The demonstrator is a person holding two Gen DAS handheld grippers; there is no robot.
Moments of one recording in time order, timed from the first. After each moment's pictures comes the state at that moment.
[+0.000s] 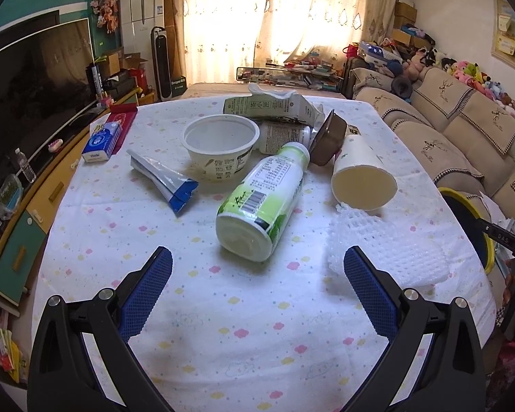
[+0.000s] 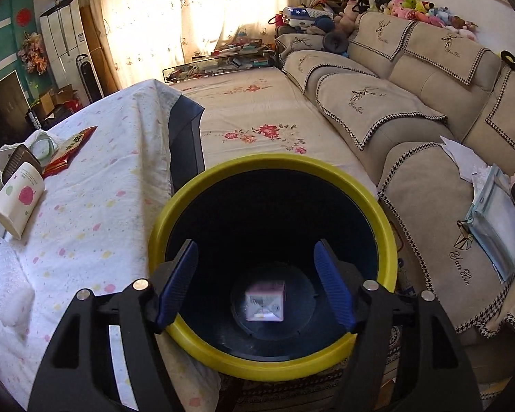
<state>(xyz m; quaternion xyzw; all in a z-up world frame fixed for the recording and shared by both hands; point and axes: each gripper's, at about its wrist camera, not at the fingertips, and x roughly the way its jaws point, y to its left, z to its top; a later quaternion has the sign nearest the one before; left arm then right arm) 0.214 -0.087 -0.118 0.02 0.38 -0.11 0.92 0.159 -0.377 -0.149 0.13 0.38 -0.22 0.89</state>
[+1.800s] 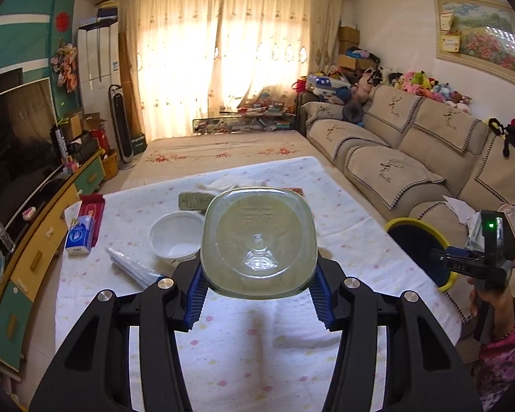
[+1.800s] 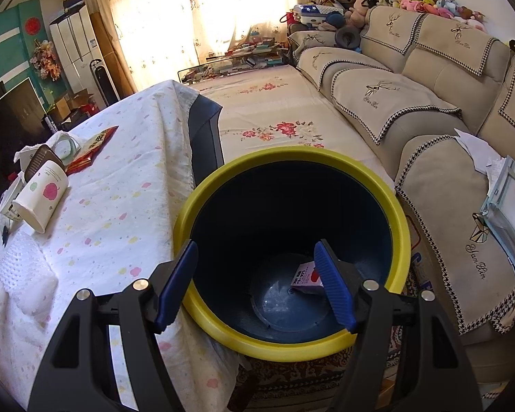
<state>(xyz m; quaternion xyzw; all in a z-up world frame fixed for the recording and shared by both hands) 0.203 -0.113 -0.019 0.05 0.28 -0.22 0.93 0.145 -0.376 -0.141 0.16 0.37 -0.19 0.89</state>
